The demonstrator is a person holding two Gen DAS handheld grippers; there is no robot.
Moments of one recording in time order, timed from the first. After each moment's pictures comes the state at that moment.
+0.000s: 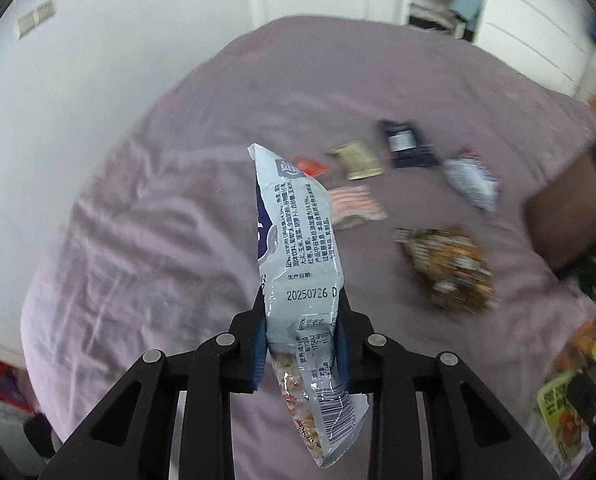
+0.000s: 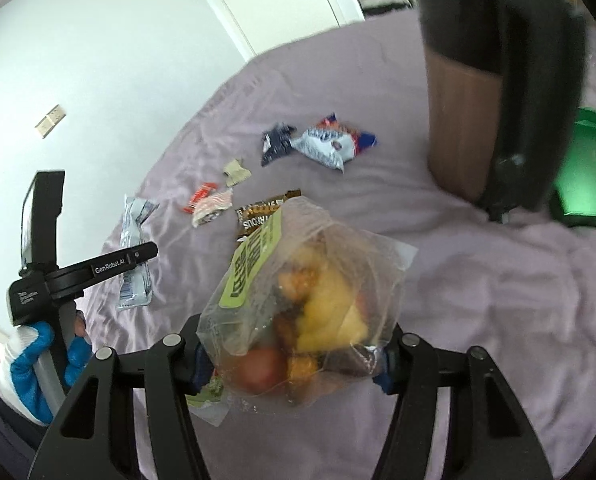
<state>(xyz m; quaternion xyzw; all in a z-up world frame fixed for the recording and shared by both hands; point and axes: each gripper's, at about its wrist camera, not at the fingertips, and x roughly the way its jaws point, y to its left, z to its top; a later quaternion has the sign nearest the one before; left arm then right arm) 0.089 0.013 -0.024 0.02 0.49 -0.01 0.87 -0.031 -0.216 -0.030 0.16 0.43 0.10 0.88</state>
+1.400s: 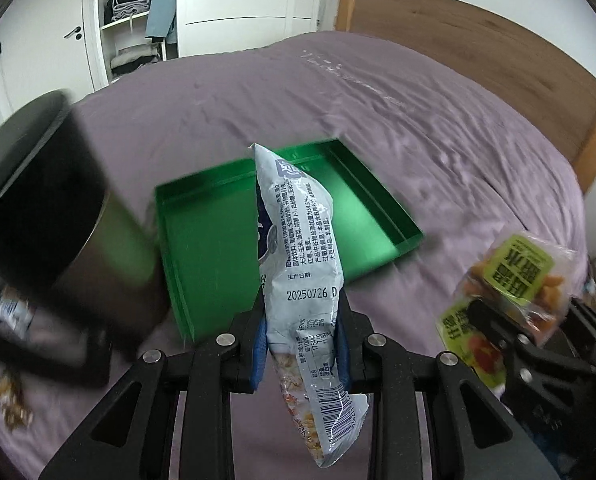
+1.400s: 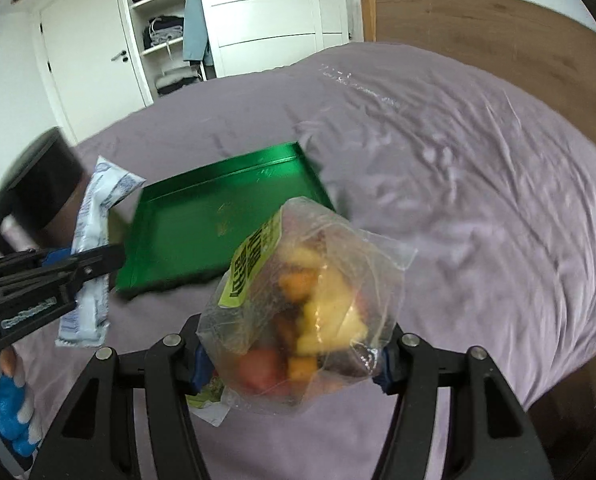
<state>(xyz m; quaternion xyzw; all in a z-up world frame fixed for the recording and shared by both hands) 0.015 -0.464 0.014 0.13 0.41 -0.37 0.82 -0.118 -0.575 -0.006 0.13 0.38 -0.23 0.89</state>
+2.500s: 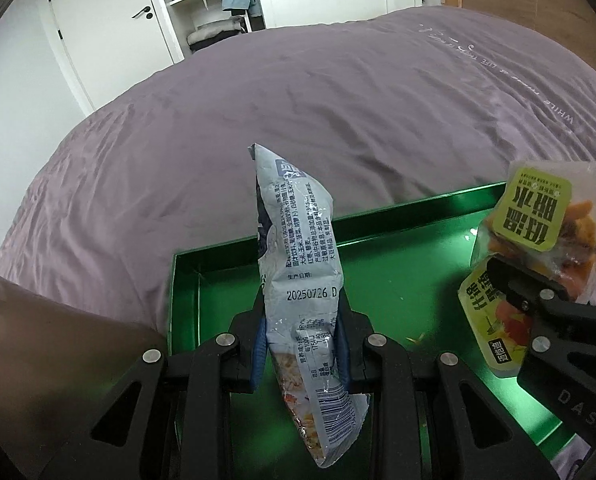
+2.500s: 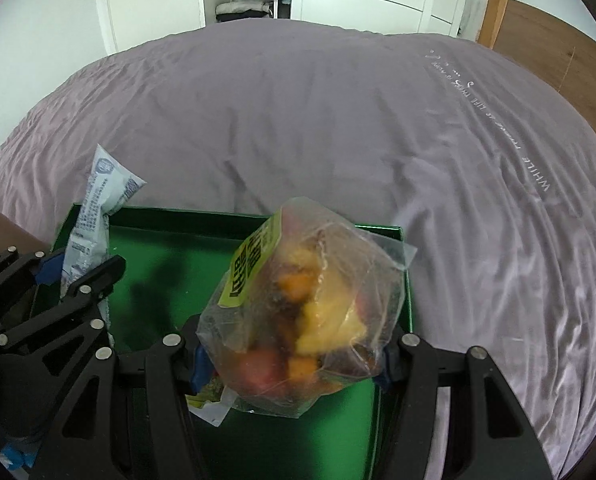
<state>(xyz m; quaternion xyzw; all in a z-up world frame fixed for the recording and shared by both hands) 0.164 -0.541 -0.073 0.17 0.43 -0.17 0.87 0.118 -0.660 -0.070 0.03 0.48 -0.11 0.87</state>
